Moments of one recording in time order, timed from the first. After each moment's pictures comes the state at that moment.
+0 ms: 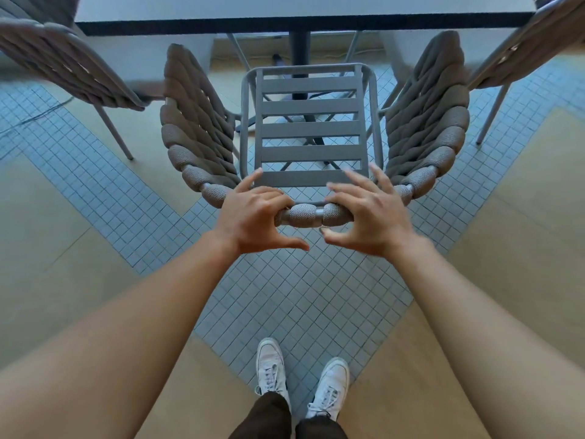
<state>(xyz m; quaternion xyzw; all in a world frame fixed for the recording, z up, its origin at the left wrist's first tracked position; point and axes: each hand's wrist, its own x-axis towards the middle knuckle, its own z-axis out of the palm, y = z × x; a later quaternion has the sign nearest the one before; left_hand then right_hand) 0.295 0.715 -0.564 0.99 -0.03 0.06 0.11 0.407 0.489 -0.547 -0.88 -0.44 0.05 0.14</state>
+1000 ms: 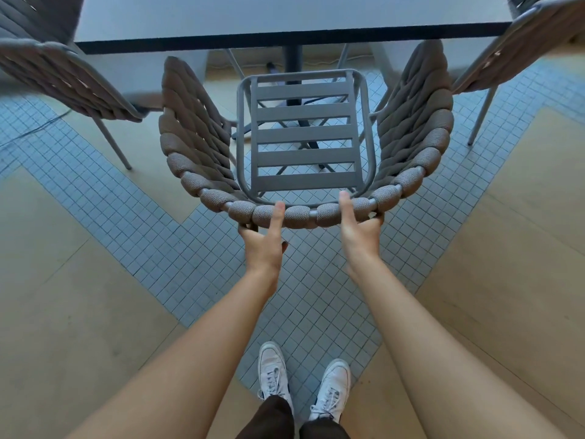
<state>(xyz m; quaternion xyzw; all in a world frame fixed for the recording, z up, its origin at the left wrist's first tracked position) 0.286 0.636 -0.568 0.50 0.52 0.10 0.69 0.369 0.515 -0.565 -0.71 0.25 0.23 0.61</state>
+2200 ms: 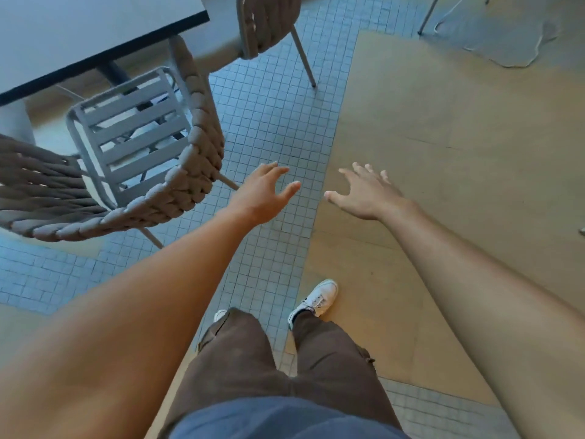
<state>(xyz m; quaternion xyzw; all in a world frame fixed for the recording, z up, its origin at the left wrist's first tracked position) 0.393 0.327 -0.450 0.93 -0.02 -0.22 0.29 0.409 0.088 -0.427 -0.94 -0.04 0.33 0.09</state>
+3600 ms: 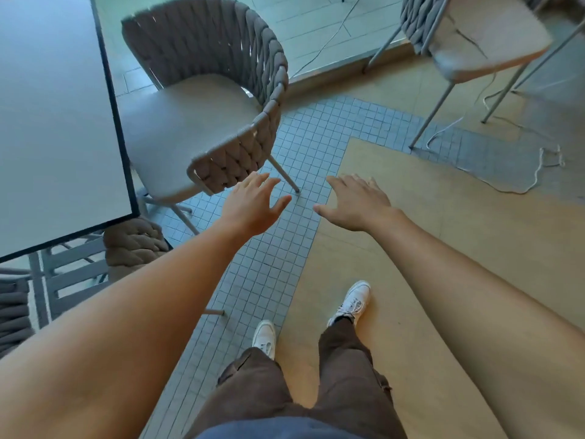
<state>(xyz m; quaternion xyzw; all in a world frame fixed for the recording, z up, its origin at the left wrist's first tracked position) 0.856 0.186 -0.412 0.98 0.00 -0.14 0.14 0.903 -0.043 -0.396 -0.95 -0.17 0.26 0.05</state>
